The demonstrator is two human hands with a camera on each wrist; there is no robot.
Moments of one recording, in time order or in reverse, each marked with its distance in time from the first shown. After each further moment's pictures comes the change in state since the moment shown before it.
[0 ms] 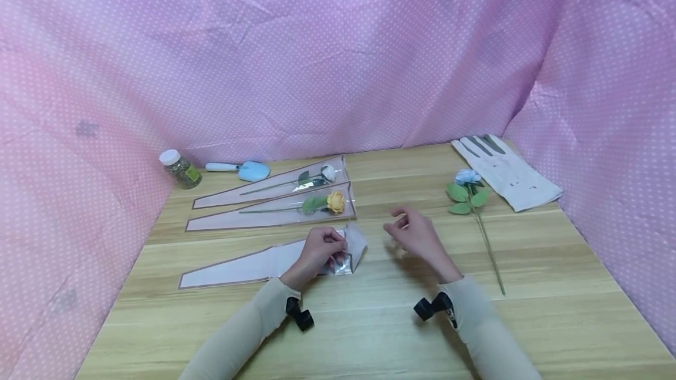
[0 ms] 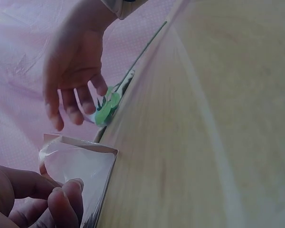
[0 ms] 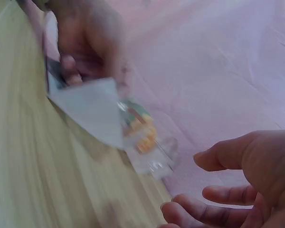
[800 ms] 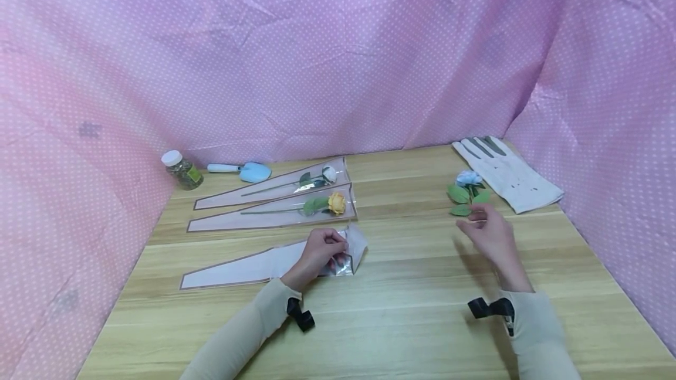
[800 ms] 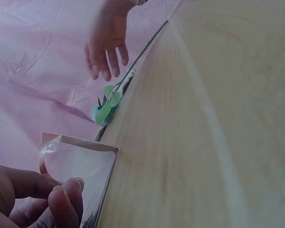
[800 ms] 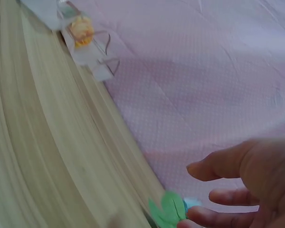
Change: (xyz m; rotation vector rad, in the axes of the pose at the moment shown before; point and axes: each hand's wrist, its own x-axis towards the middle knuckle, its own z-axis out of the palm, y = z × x) left_hand 0.001 -0.002 -0.002 -0.007 -0.018 -0.021; right_hand -0.033 0.061 -0.093 -0.234 0.317 0.053
